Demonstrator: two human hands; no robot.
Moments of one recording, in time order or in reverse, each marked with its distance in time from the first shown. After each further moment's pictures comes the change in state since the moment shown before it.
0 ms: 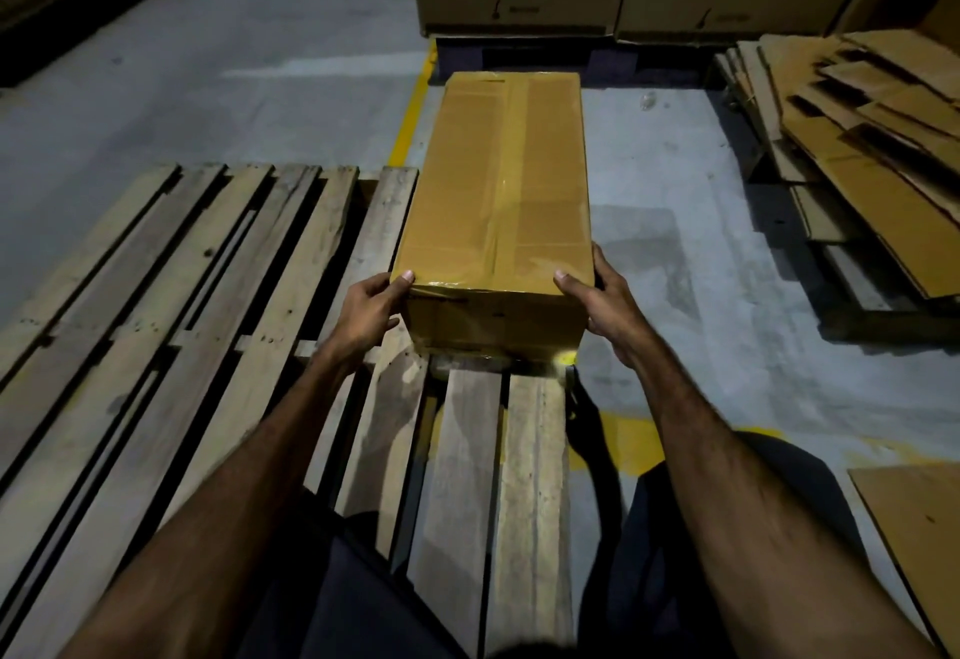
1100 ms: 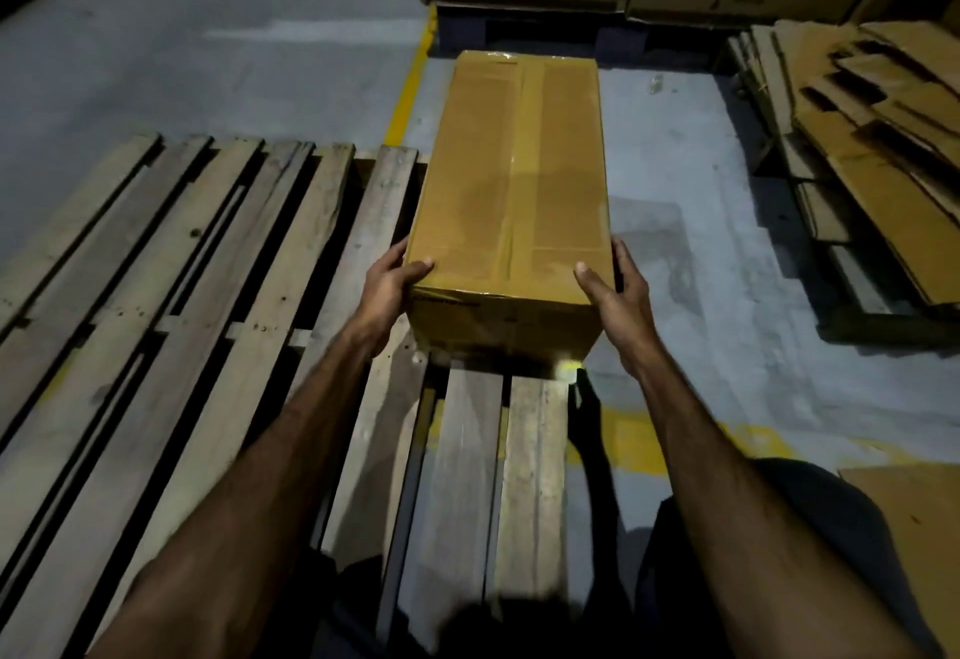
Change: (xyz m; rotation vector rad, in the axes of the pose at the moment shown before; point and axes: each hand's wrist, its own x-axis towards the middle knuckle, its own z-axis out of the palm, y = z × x) left_hand 0.032 0.003 0.014 -0.179 -0.020 -0.091; right_hand -0.002 0.001 0.003 -0.004 0.155 -0.150
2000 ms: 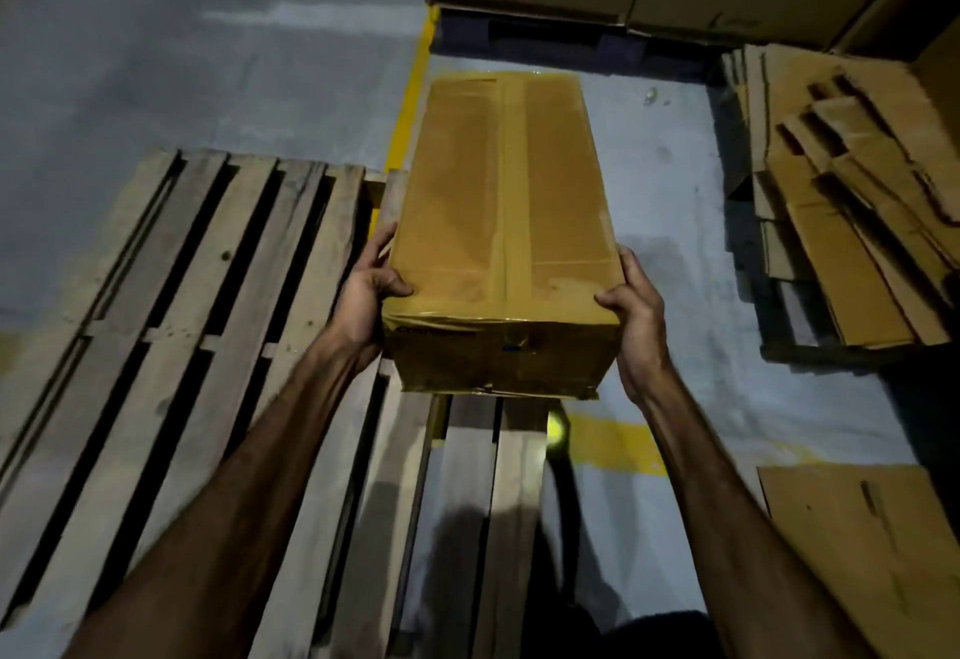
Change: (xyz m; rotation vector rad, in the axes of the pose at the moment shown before) left_hand -0.062 0.200 -0.019 -0.284 -0.053 -0.126; right_hand -0.029 -0.219 -0.024 0.186 0.030 0.171
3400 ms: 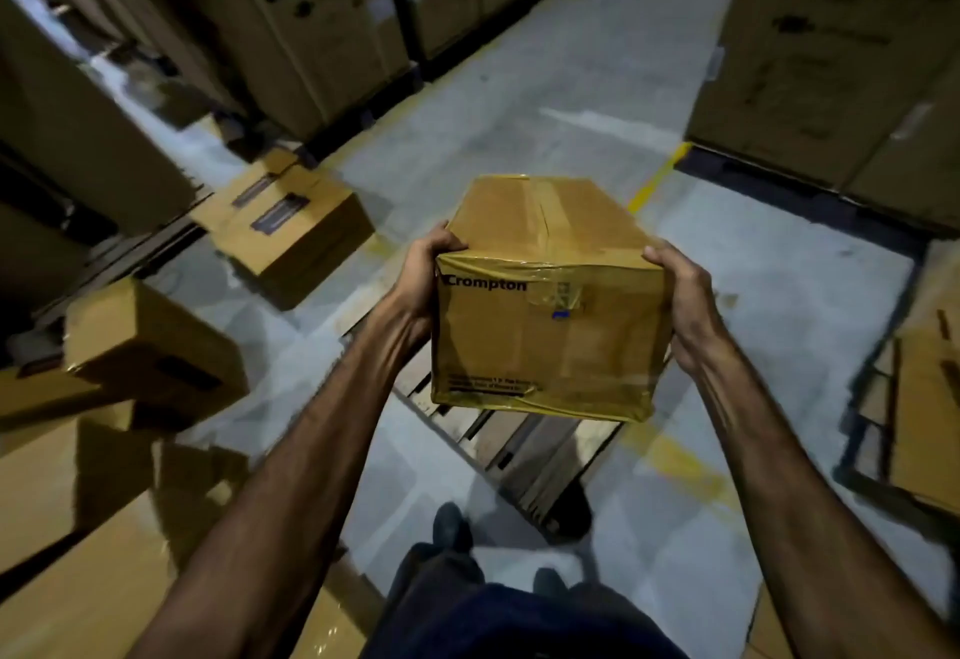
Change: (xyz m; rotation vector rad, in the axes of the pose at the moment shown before) left_hand -0.585 0.296 0.117 -0.170 0.455 0.146; right_hand -0.327 -0.394 -0.051 0.054 -0.634 0.036
